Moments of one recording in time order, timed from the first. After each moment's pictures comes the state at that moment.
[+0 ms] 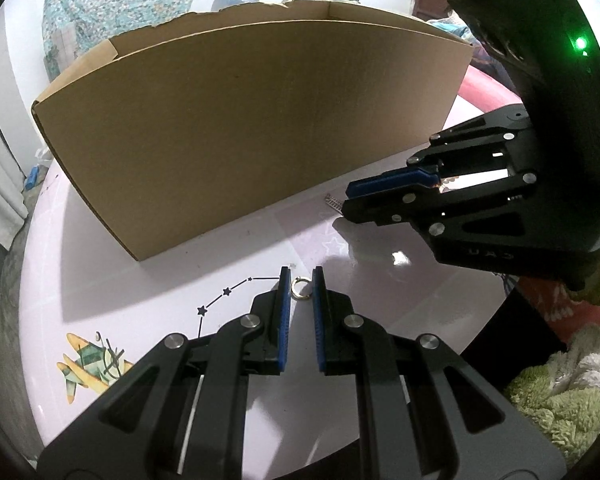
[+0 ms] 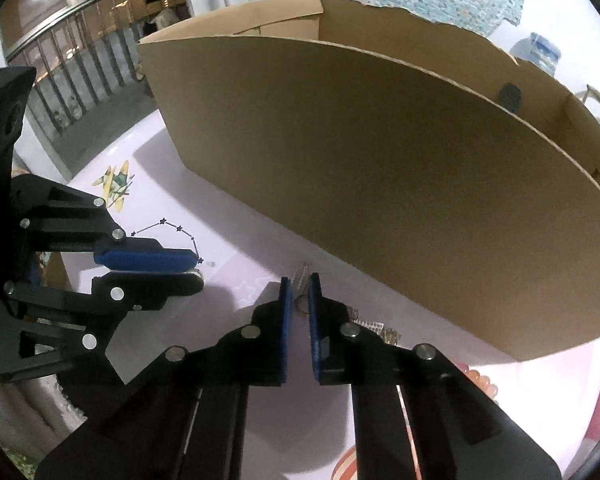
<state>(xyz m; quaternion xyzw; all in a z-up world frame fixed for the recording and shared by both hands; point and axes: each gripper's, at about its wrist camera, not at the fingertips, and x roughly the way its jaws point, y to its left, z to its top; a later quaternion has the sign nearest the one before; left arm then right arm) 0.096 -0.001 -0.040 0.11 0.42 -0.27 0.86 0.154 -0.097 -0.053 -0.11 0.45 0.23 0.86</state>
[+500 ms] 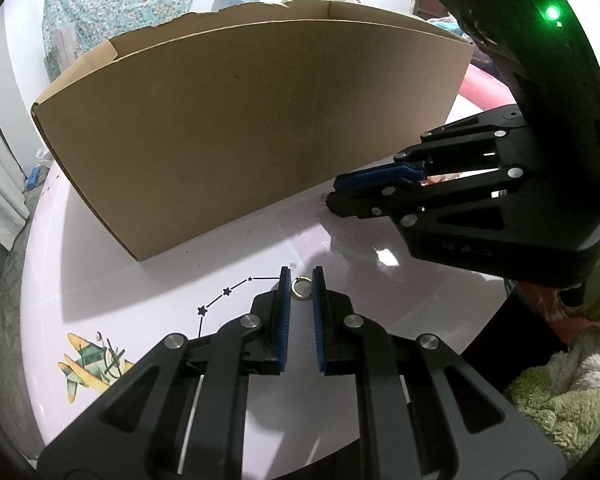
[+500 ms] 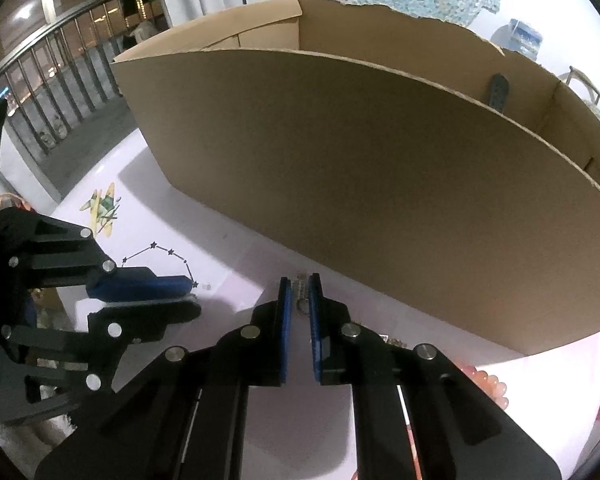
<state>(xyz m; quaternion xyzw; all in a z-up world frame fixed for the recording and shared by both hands) 0.095 -0.002 -0.039 0.11 0.43 -0.27 0.86 0.159 -0.090 -0.054 -0.09 0.45 0.20 0.87</state>
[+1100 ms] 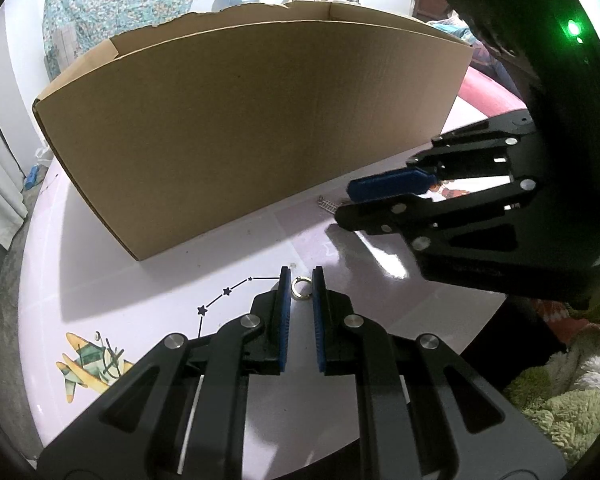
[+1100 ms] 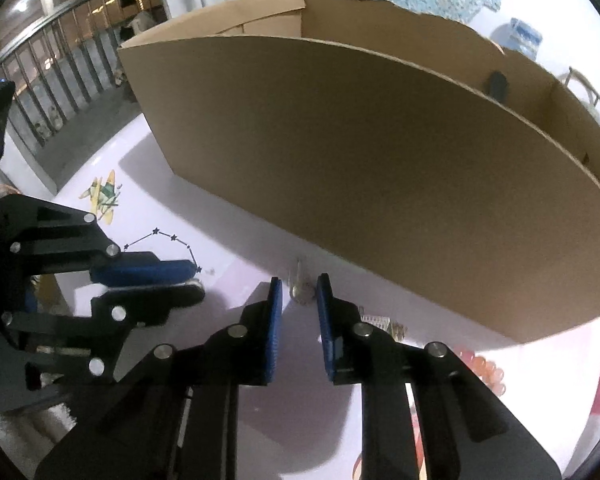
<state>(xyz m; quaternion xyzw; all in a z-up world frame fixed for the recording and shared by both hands) 0.094 -0.004 -0.042 0.11 0.42 -0.27 0.86 0.149 -0.086 -0.055 -0.09 0.47 0.19 0.86</state>
